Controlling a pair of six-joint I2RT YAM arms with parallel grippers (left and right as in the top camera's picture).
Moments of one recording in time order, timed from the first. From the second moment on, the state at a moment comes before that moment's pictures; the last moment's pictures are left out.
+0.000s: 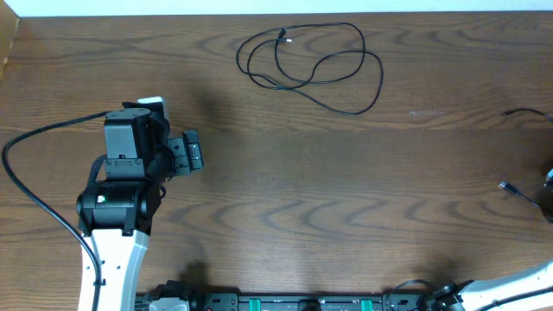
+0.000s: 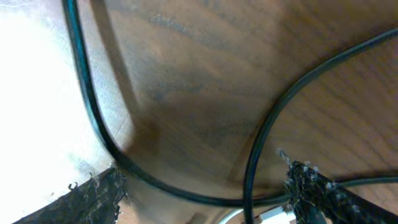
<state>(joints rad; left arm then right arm) -0.01 1.05 1.04 -0.84 -0.04 -0.12 -1.04 2.03 1.33 -0.74 -0.23 -1.78</state>
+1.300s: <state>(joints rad) -0.01 1.05 1.04 -0.84 -0.04 -0.12 -0.96 2.11 1.40 -0.93 -0.48 -1.60</state>
